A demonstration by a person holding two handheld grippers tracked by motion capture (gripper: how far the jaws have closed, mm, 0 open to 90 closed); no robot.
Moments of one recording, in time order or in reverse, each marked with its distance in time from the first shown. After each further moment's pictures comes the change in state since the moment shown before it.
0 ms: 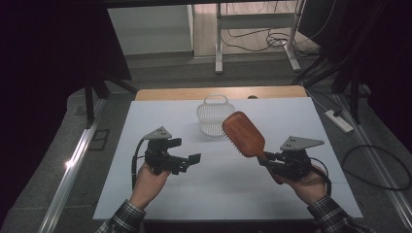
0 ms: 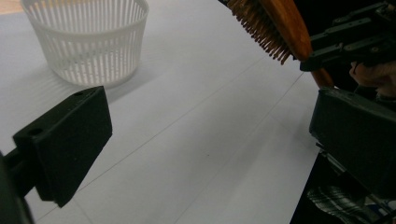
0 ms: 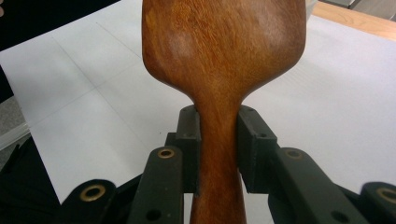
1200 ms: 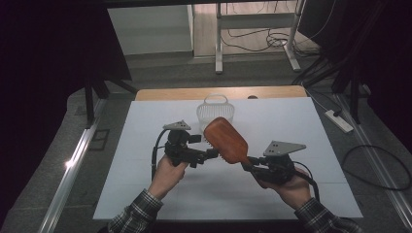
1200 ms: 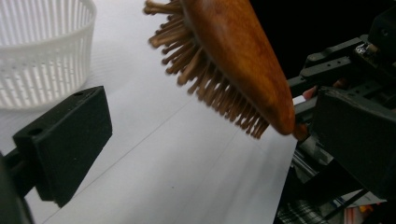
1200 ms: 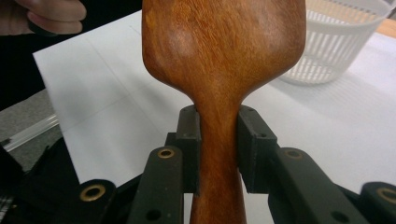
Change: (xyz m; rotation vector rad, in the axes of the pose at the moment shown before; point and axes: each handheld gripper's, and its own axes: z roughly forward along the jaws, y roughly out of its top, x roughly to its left) left arm -0.006 0.022 0.044 0.023 -0.135 -0.031; right arm 0.032 0.008 0.023 -0.014 0.087 -0.039
